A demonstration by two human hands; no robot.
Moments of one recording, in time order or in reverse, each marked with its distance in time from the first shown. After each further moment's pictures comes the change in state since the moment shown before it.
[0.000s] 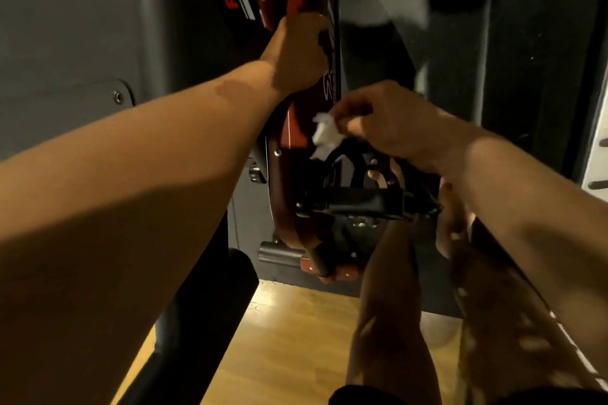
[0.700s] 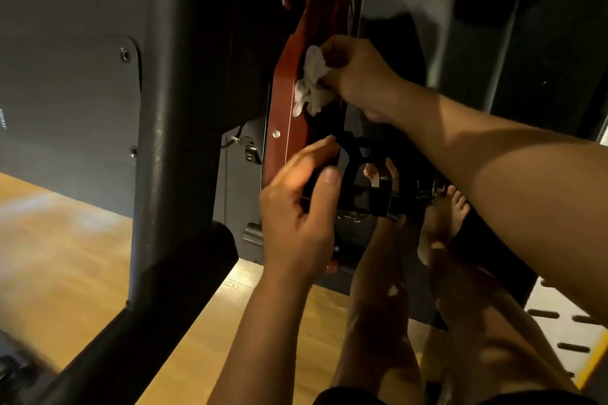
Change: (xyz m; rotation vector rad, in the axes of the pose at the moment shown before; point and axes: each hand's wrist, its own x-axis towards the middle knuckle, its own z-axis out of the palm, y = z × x) left_hand -0.212 0.075 0.054 -0.868 0.475 -0.233; right_hand 0.095 0.015 0.017 0.249 0.055 -0.129
